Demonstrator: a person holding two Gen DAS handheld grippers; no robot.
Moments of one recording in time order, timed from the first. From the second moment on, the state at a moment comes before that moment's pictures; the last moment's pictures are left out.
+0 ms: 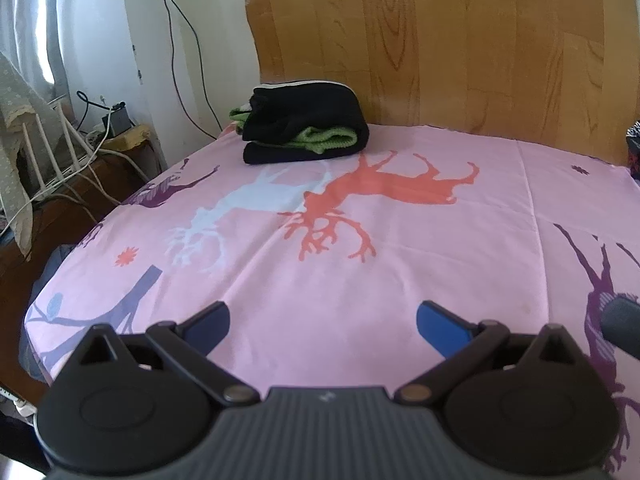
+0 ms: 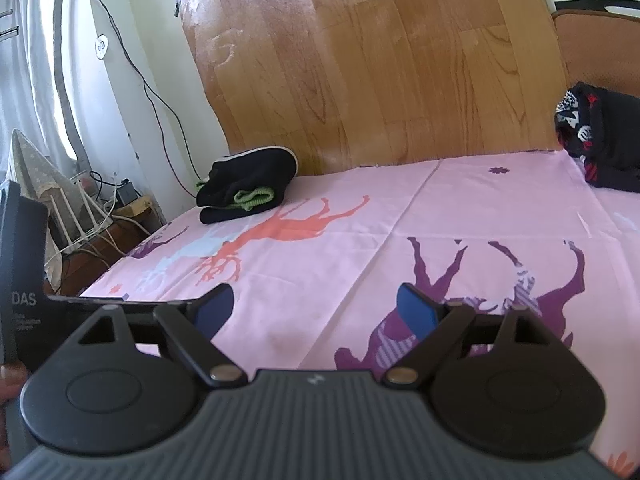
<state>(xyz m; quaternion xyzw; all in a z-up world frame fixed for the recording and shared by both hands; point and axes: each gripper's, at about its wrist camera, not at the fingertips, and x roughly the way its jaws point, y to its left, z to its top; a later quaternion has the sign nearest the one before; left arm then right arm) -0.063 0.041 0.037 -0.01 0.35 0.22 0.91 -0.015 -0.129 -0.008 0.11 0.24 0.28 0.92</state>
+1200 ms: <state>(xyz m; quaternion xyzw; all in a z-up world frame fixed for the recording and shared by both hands) -0.073 0.075 0.045 -0.04 0.33 0.26 0.91 -0.013 -0.101 -0.010 0.08 0.27 0.30 0.91</state>
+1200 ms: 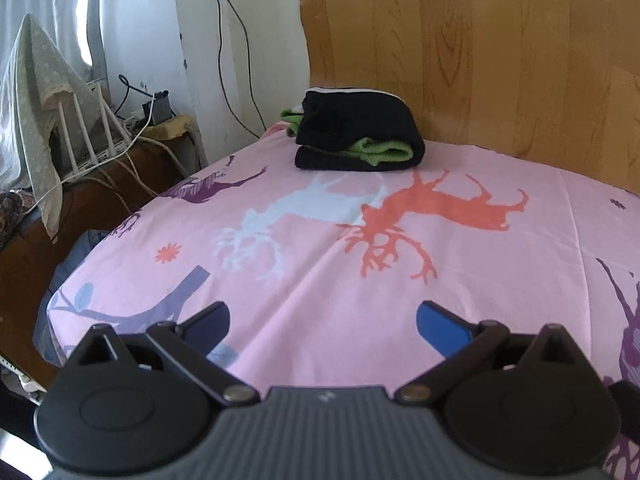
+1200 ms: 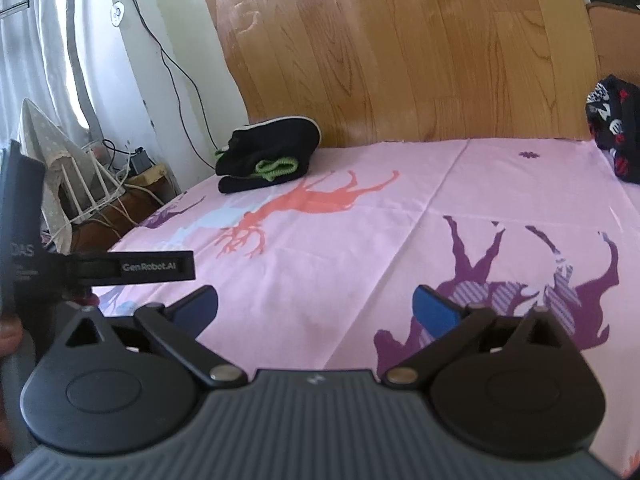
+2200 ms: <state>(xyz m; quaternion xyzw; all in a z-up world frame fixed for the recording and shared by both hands) -0.043 -0.007 0.061 0.04 0.32 0.16 0.93 -0.018 -0.158 -0.011 0.11 0.27 0.24 0.93</state>
